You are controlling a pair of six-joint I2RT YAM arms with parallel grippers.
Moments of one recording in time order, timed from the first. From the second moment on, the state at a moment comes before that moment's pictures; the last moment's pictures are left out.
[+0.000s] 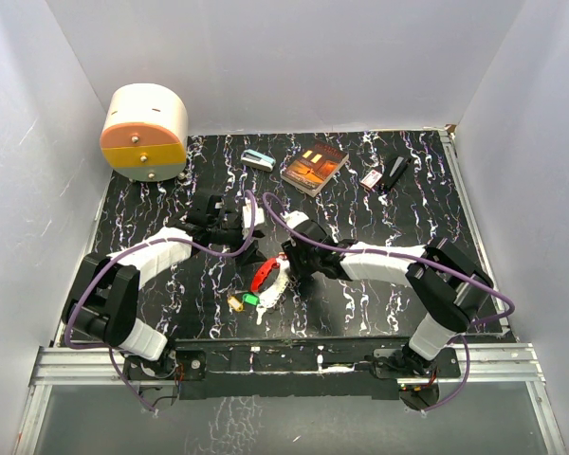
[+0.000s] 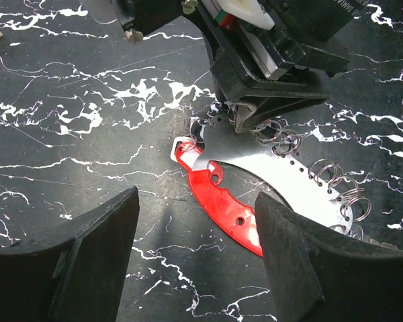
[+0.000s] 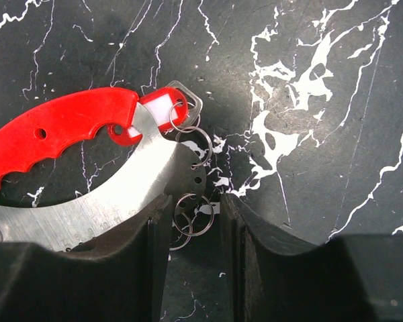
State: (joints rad) left arm -0.40 1.49 0.82 -0.13 0.86 0.68; right arm 0.82 1.64 0.84 -0.06 0.09 0.25
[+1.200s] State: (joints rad) left arm -0.40 1.52 0.82 -0.05 0.91 0.67; right arm 0.73 1.51 0.84 -0.20 0.21 0.47
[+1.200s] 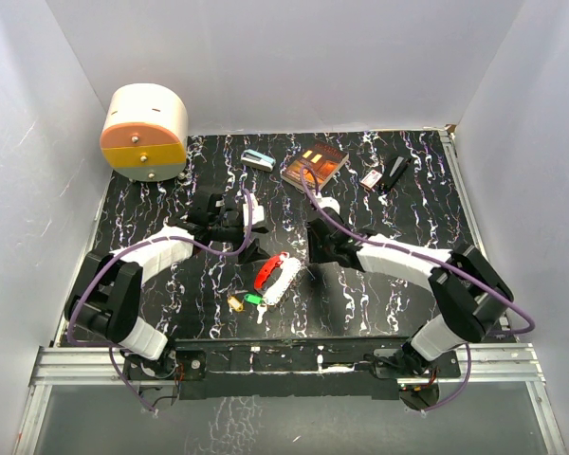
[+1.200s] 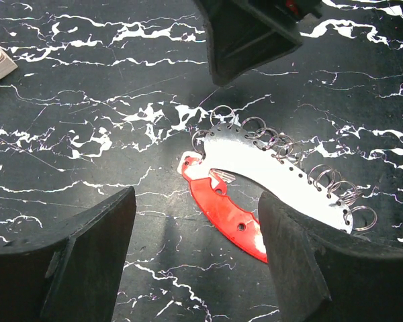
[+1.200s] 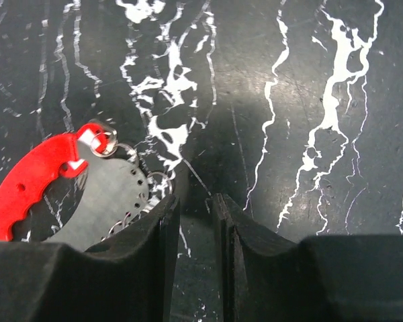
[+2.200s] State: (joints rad) left arm -0.40 1.52 0.80 -0.02 0.91 0.67; right arm 0.68 1.61 0.85 -0.15 0.01 0.72
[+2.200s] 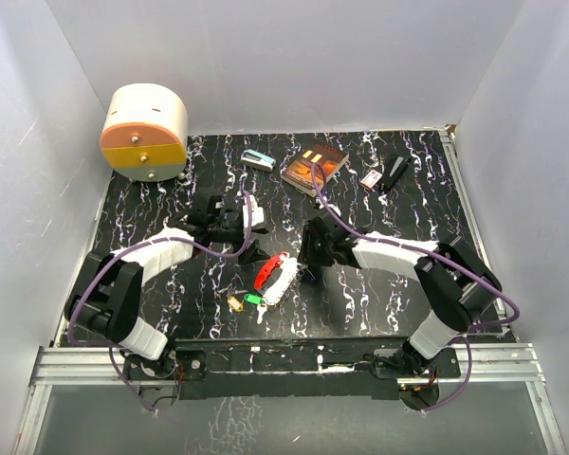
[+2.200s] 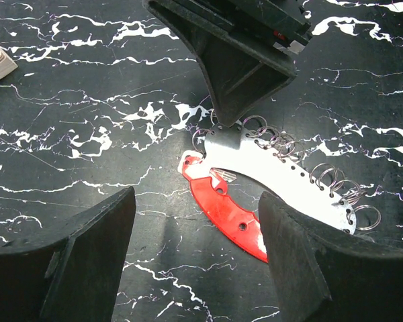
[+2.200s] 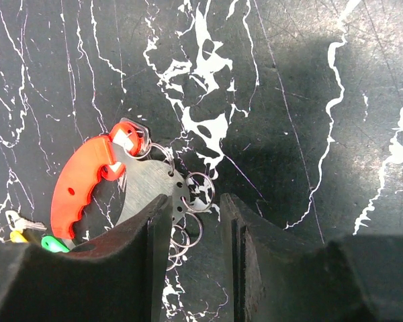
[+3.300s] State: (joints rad) left arm -0.40 1.52 0.81 0.00 0.92 0.64; right arm 0.65 1.58 0.73 0.03 -0.03 0.63
